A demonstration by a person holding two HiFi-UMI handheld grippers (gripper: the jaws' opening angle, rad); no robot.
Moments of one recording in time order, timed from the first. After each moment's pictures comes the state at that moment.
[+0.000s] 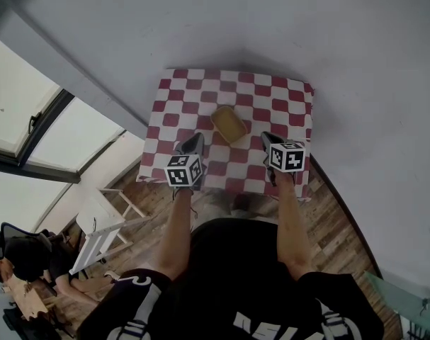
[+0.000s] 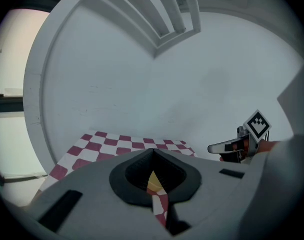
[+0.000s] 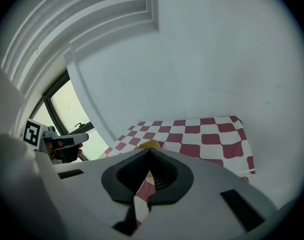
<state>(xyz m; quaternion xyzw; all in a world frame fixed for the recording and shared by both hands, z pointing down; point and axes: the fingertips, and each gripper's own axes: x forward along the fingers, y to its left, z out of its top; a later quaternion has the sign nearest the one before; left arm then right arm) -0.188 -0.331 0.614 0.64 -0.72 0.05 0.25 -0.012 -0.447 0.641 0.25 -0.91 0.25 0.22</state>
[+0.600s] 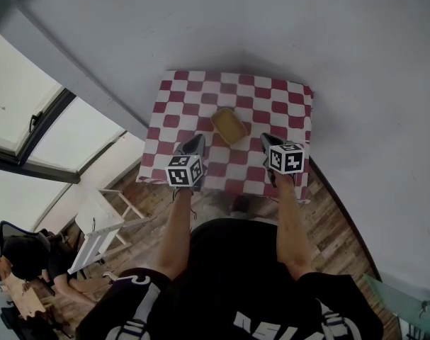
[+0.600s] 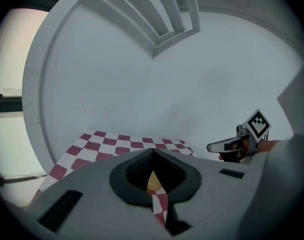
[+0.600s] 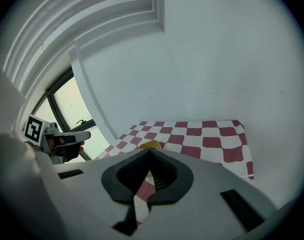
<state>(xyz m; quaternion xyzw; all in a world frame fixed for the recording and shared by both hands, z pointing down) -0.184 -0.329 0.613 0.65 -0.72 0.05 0.25 -0.012 -0.443 0.636 0.24 -0.92 0.23 0.23</state>
